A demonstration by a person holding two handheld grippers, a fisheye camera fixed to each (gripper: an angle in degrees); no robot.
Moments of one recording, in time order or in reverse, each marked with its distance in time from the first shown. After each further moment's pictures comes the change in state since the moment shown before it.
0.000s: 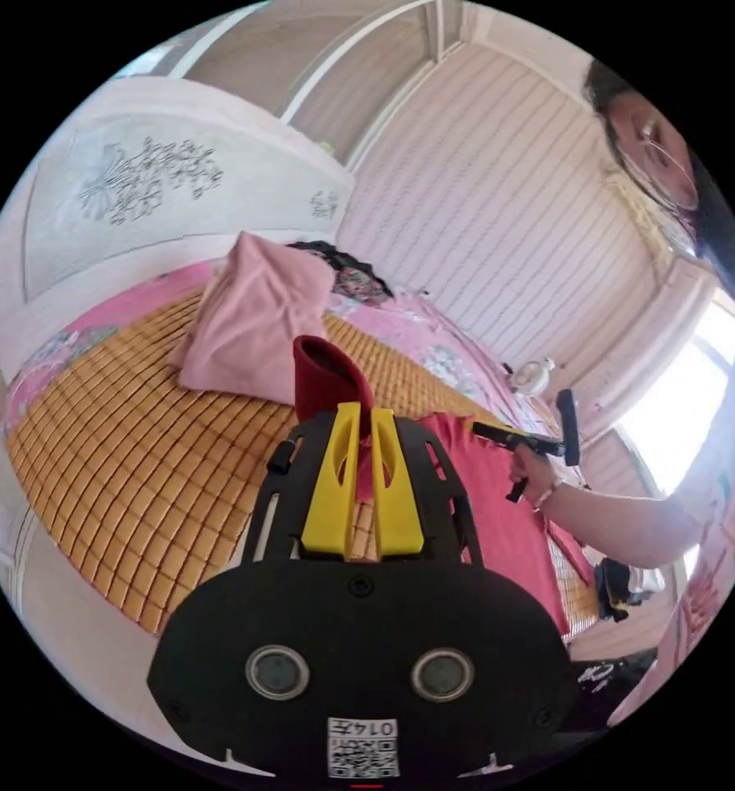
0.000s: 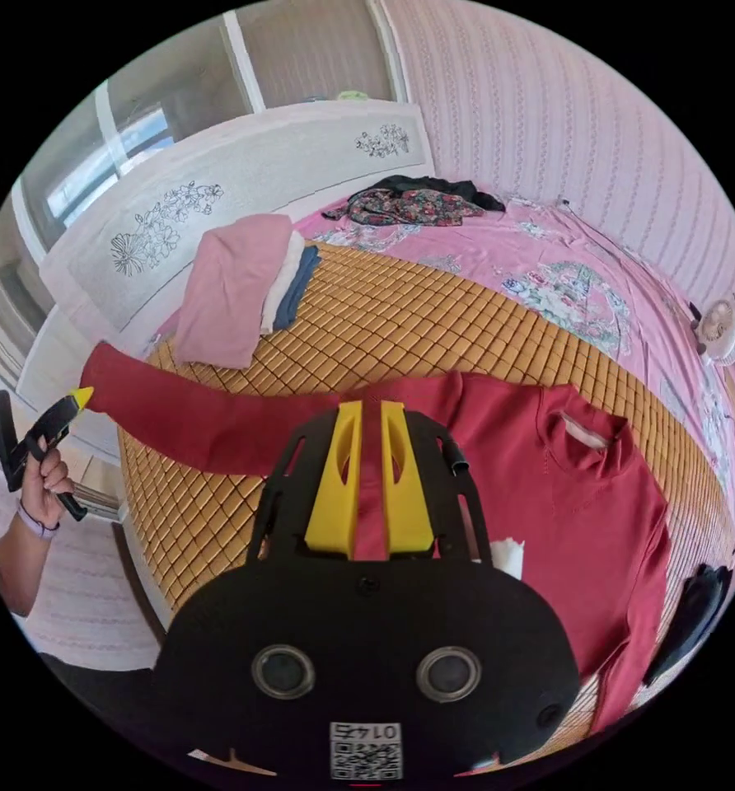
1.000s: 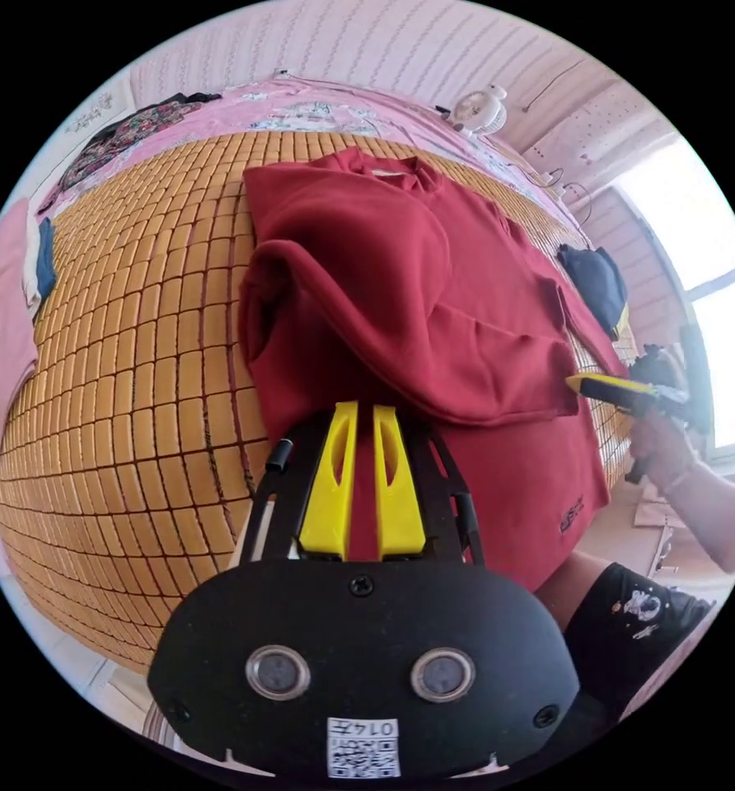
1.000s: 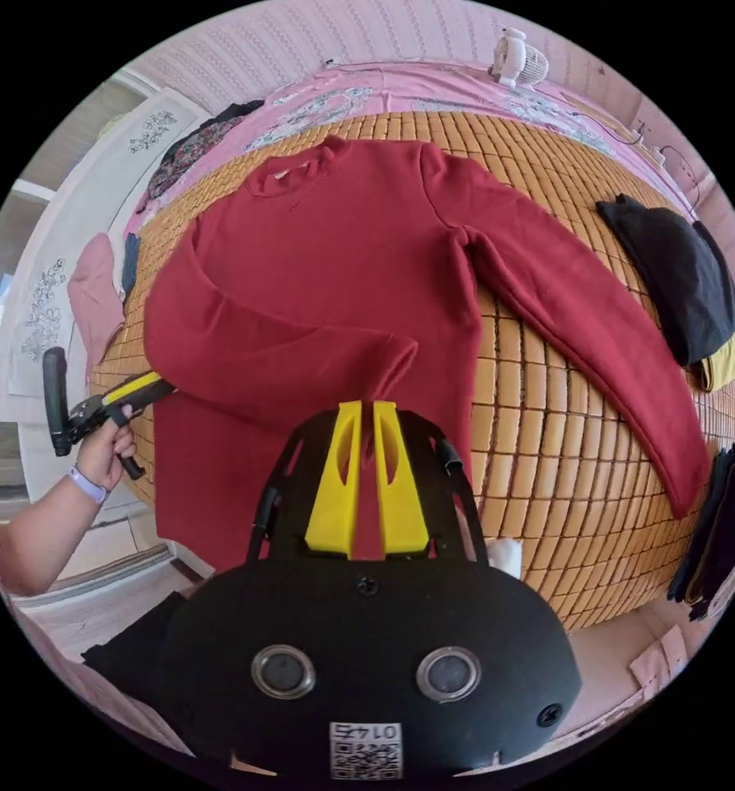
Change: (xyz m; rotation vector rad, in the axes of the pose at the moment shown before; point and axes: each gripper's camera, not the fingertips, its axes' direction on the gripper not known) left arm 0.282 0.017 0.219 -0.764 0.002 0.388; right arm 0.223 0.259 -0.187 -0.298 0.072 0.561
